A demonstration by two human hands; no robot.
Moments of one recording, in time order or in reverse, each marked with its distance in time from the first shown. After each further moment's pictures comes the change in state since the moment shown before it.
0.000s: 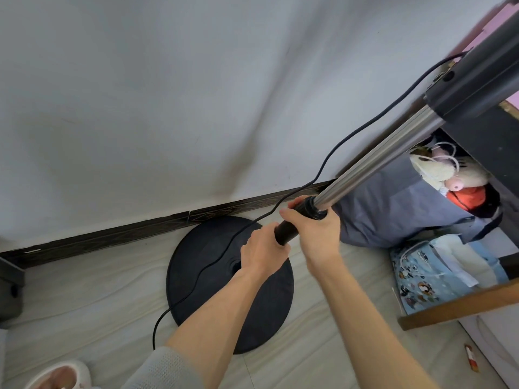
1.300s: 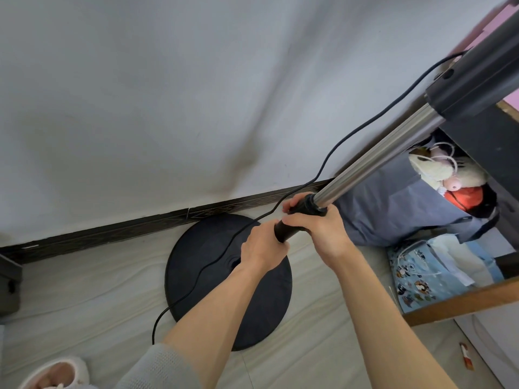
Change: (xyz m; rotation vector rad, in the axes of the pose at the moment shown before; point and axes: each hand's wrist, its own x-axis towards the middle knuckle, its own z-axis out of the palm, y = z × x) left_hand 0.002 0.002 -0.004 -0.034 -0.054 0.005; right_hand 0.012 -0.005 -0.020 0.022 -0.293 0.025
